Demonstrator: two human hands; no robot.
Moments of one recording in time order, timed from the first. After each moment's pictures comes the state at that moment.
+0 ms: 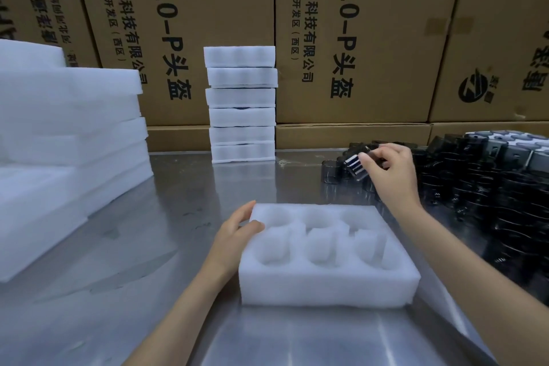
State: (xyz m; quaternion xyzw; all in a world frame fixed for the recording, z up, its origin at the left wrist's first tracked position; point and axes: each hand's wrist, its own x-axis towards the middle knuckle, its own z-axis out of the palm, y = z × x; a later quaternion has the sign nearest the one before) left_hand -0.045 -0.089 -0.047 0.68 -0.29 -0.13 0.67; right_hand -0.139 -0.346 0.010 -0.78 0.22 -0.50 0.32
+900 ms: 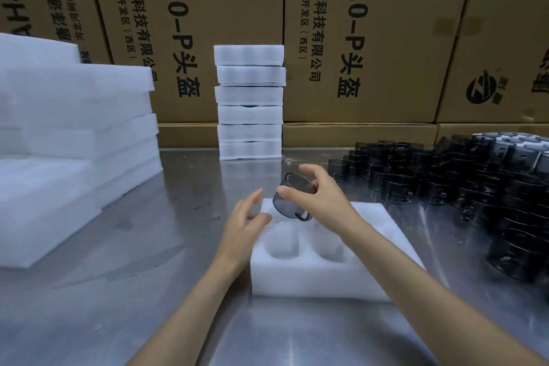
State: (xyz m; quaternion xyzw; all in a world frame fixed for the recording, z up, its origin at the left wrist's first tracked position) left_hand -0.048 -0.088 -0.045 0.70 -0.30 -0.03 0.64; right_hand -0.120 -0.231 0.004 -0.83 0.14 -0.24 0.49
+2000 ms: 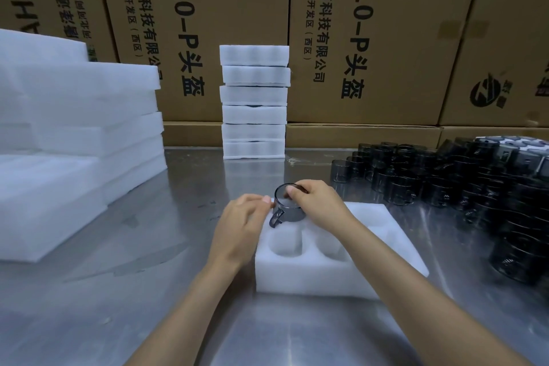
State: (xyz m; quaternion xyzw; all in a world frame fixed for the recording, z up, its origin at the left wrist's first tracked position) left_hand -0.044 -0.079 -0.041 0.77 -0.34 0.11 0.52; right_hand -0.106 -0.226 0.004 -0.91 0.16 -0.18 0.34
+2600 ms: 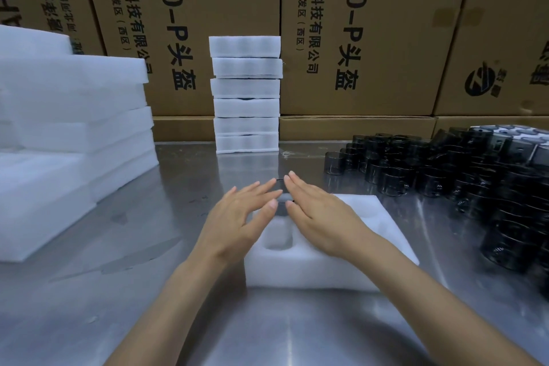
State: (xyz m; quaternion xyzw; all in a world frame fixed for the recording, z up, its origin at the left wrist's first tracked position) left_hand -0.057 -0.071 -0.025 0.80 -0.46 0.12 0.36; right_hand -0.150 -0.222 0.000 -0.98 0.06 -0.13 0.14
